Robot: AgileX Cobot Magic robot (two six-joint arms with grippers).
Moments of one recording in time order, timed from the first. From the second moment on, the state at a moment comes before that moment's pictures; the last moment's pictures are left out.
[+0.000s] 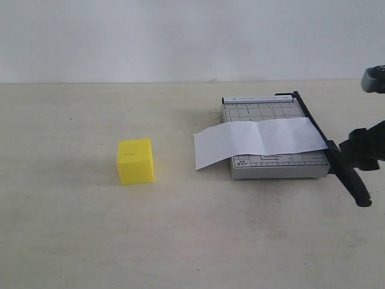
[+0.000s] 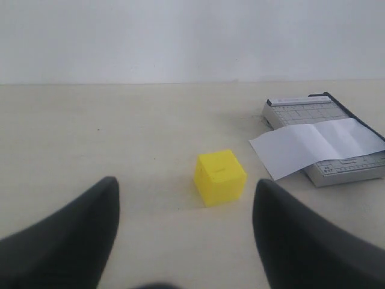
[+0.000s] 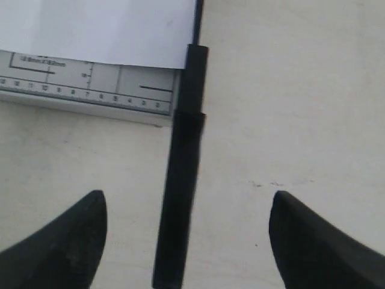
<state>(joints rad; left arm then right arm) -0.20 0.31 -0.56 0.11 0.69 0.40 0.01 1.40 -0.74 0.21 0.48 -0.34</state>
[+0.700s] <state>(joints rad) -0.20 0.31 -0.56 0.12 0.69 0.40 0.09 1.55 -0.74 0.16 0.33 -0.34</state>
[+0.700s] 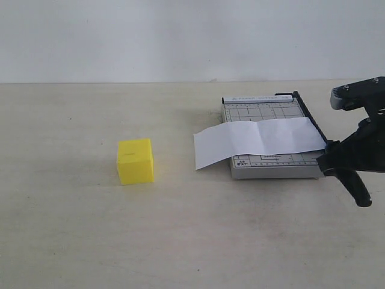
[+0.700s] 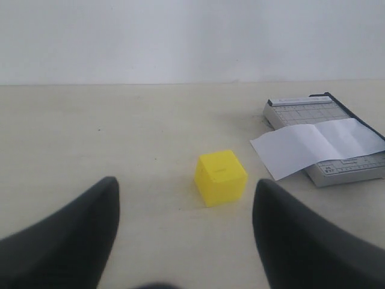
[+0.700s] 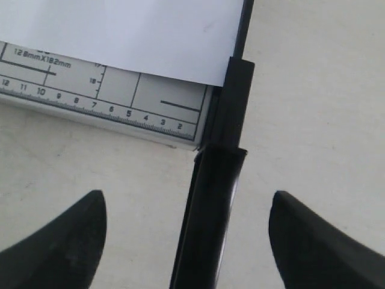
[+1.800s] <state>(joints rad) -0.20 0.31 -0.55 0.12 0.69 0.40 0.08 1.55 -0.77 0.15 0.36 -0.27</state>
